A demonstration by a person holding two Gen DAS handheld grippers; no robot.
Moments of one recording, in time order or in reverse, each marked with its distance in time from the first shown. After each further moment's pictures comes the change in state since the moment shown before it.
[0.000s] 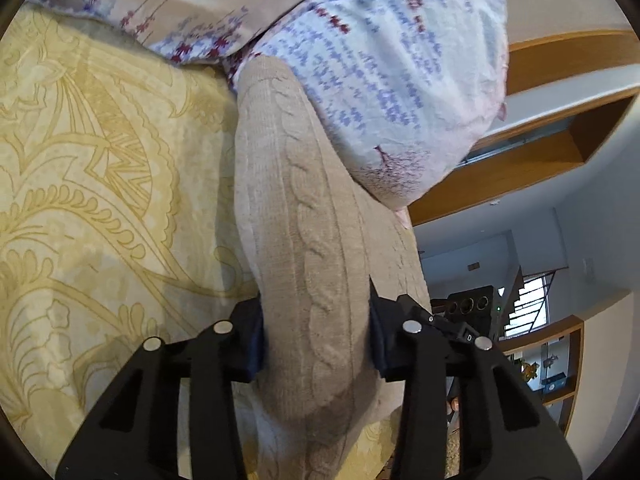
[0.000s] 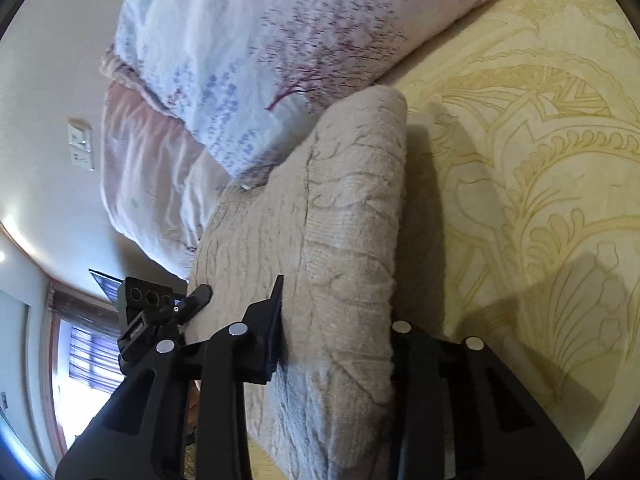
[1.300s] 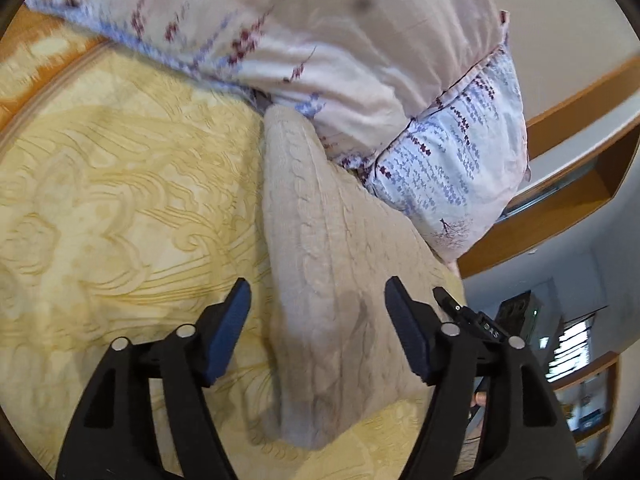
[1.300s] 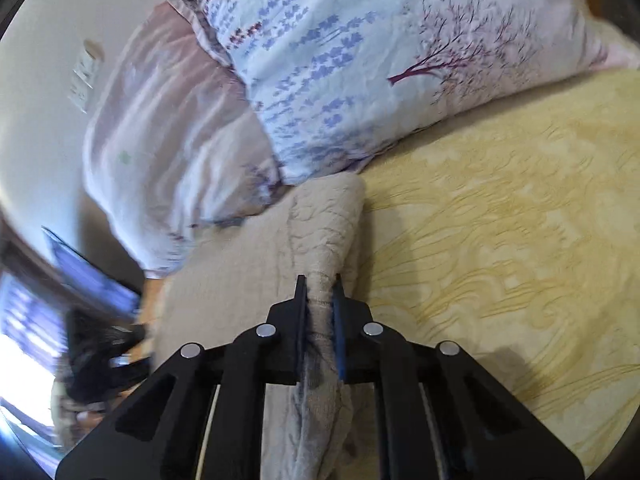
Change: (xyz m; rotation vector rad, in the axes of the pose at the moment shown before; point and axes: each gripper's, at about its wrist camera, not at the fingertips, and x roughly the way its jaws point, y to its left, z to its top) left arm -0.165 0.070 -0.022 -0.037 -0.249 0.197; right arm 0.077 0.088 -0.026 -0.211 -0.131 -0.262
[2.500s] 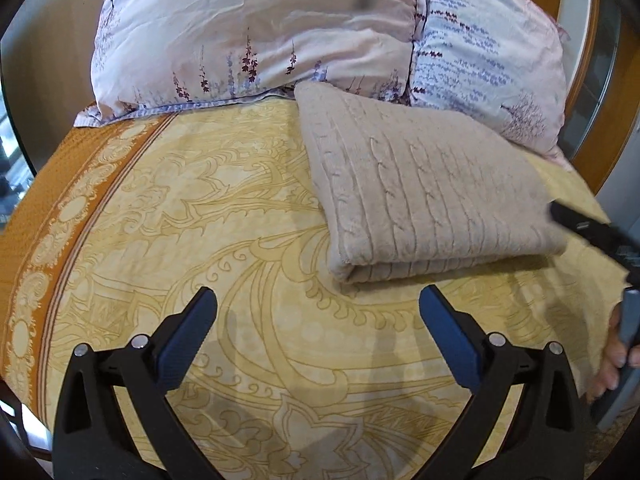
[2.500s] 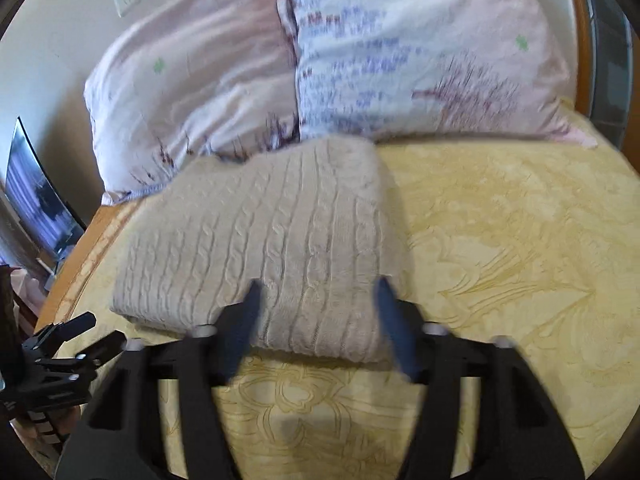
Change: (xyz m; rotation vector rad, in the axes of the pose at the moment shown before) left arm -0.018 -0.060 -0.116 0.415 -0.064 0.572; right arm -0.067 0.062 -0.095 -0.324 -0.132 -0.232
